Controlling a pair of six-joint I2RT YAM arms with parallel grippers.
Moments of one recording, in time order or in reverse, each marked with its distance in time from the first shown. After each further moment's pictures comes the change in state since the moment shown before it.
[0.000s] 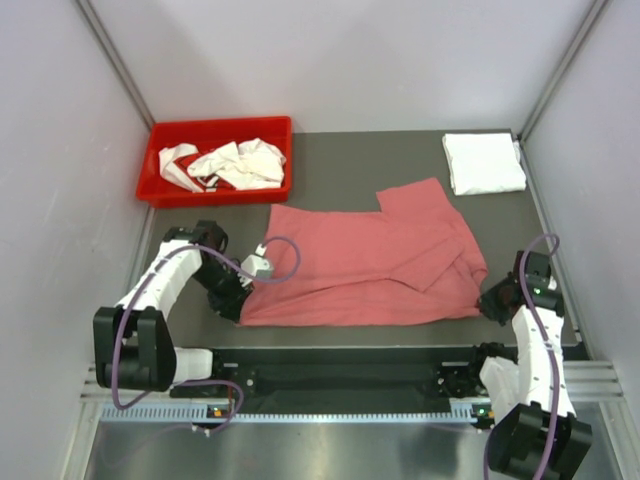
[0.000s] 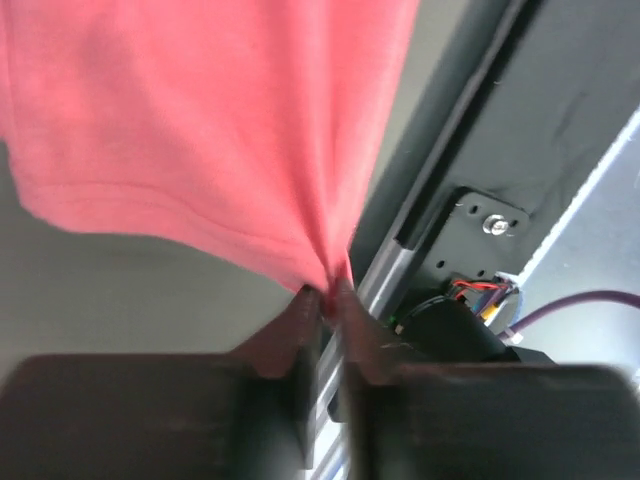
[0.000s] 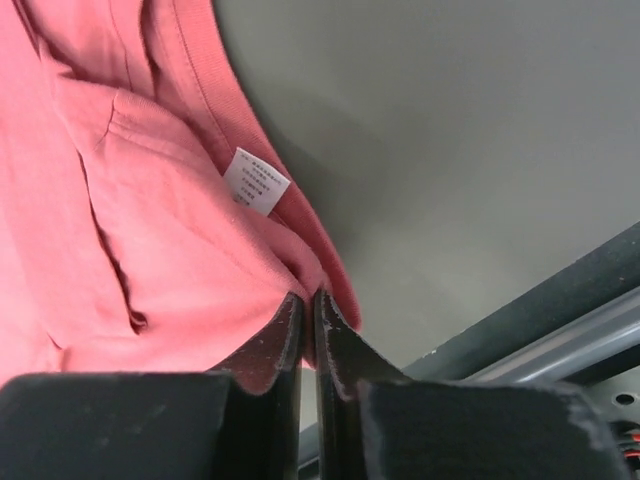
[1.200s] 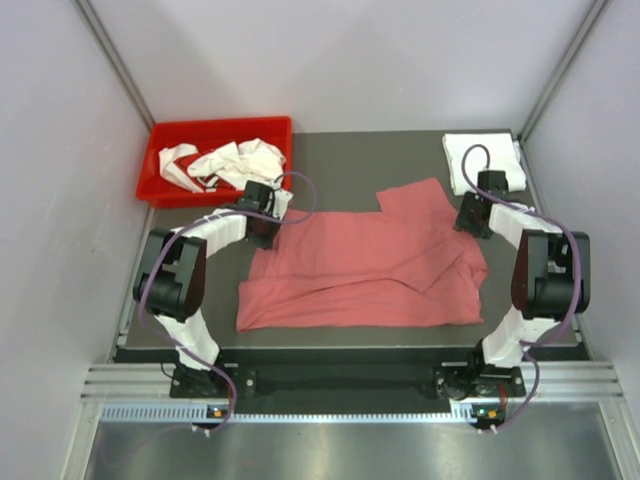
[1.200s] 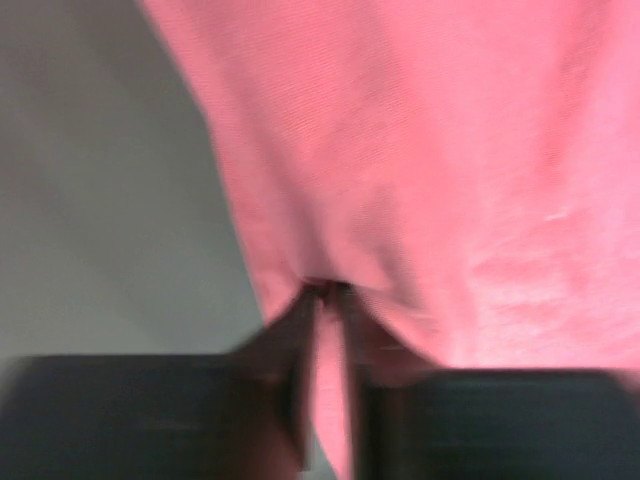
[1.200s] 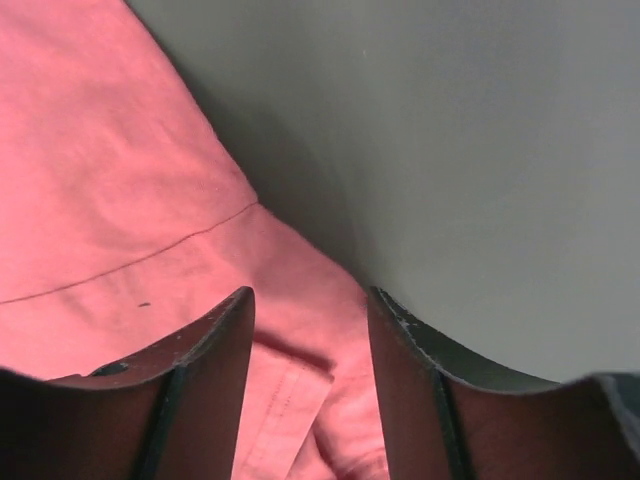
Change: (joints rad) left arm -0.202 0.469 0.217 0.888 -0.402 -0.814; right arm 0.252 0.946 0.529 0.561 0.133 -0.407
